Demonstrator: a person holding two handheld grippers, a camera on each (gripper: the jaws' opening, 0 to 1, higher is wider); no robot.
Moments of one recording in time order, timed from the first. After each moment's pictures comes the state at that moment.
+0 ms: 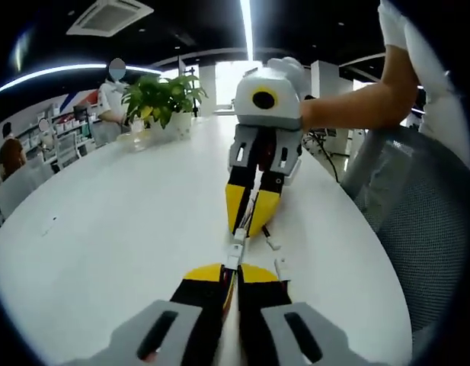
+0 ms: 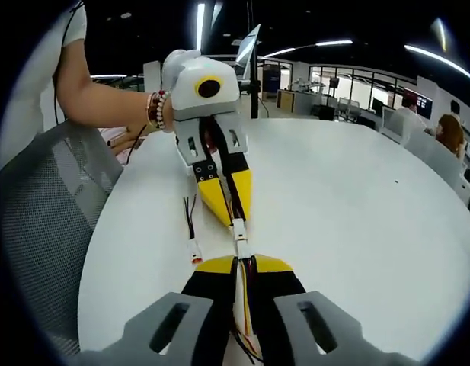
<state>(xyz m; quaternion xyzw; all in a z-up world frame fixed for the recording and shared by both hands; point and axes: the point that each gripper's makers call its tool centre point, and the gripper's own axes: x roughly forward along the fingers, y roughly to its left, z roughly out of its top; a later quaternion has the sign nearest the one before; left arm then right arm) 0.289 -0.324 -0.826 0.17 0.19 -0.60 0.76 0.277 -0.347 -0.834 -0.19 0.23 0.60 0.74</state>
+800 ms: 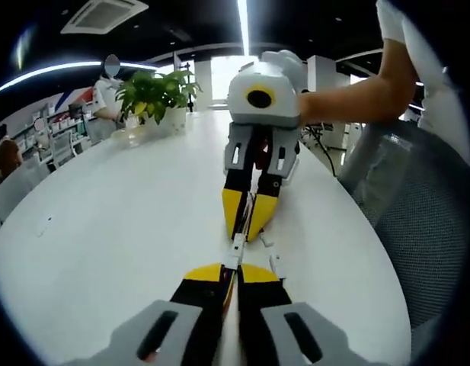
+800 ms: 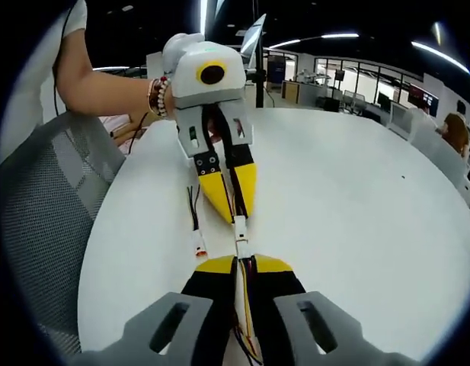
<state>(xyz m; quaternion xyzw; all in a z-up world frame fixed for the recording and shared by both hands) 0.284 -0.325 -0.834 0.19 0.20 -0.61 0.75 0.272 -0.346 -0.845 -0.21 0.25 0.61 0.72</state>
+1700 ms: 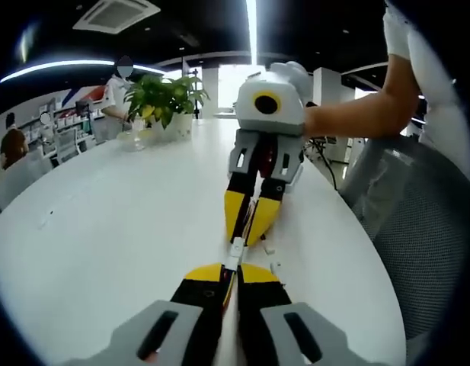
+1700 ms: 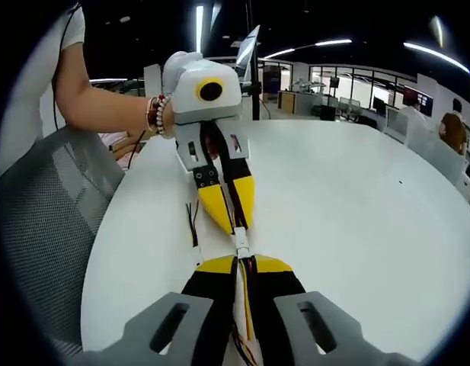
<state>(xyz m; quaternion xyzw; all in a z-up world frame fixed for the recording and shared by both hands) 0.288 -0.324 -0.827 0.14 0.20 -0.60 0.76 0.276 -0.339 -0.834 -0.18 0.24 0.61 0.74</state>
